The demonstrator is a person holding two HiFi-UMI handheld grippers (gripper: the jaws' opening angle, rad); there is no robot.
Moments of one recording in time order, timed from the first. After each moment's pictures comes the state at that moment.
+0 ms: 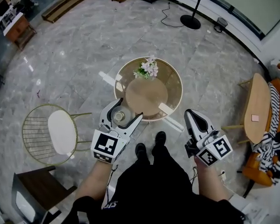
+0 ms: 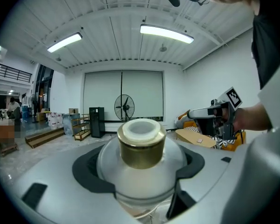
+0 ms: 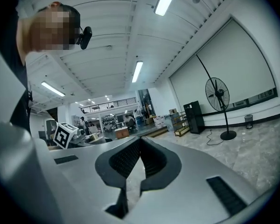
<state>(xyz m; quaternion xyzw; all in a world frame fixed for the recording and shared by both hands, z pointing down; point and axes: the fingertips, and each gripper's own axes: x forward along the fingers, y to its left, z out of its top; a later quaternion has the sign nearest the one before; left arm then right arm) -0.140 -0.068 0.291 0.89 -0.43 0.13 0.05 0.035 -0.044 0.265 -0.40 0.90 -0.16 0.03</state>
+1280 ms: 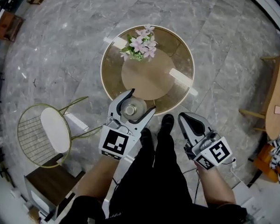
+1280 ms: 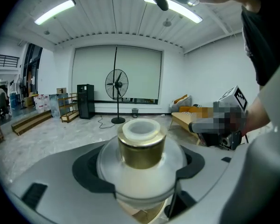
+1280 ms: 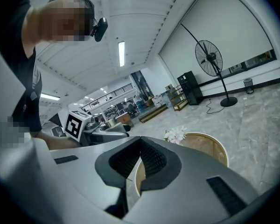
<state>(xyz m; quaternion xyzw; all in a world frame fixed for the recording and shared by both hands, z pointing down) -0.017 -0.227 0.507 0.90 -0.37 0.21 0.11 0.086 -0.169 0.504 -0.36 0.89 -0.29 -0.03</state>
